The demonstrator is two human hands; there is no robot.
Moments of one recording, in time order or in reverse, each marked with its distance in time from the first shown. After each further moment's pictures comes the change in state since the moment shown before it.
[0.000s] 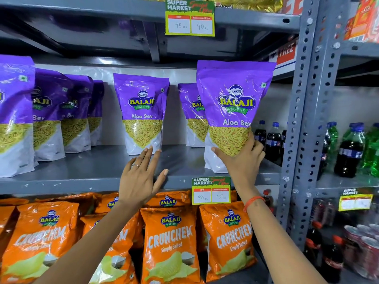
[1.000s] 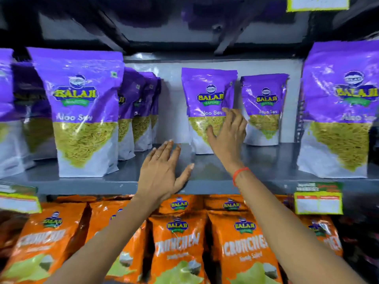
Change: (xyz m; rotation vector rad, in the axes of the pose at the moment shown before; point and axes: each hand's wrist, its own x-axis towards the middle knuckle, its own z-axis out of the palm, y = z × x) left_hand -0.013 -0.166 -0.024 -0.035 0.024 -0.014; right_hand -0.063 -0.180 0.186 0.001 0.030 -0.337
